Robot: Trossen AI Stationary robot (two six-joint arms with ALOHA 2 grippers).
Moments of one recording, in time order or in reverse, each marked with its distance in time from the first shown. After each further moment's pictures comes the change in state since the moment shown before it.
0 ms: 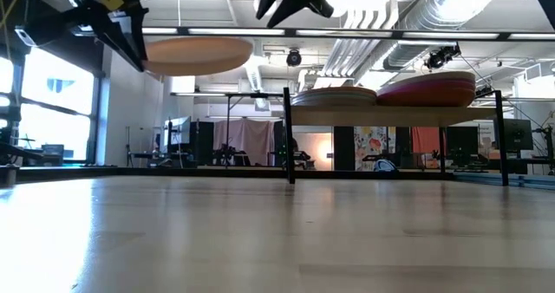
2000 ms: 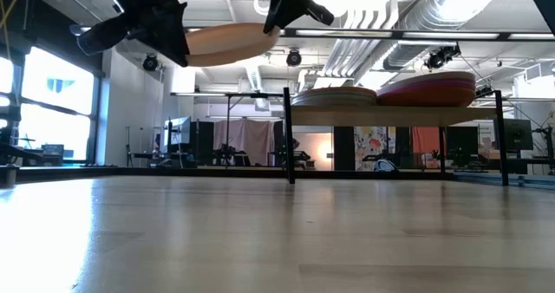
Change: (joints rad) left arm 0.105 0.001 0.000 0.299 -0.076 0.127; right arm -0.065 0.006 -0.001 -0.001 -0.003 -0.048
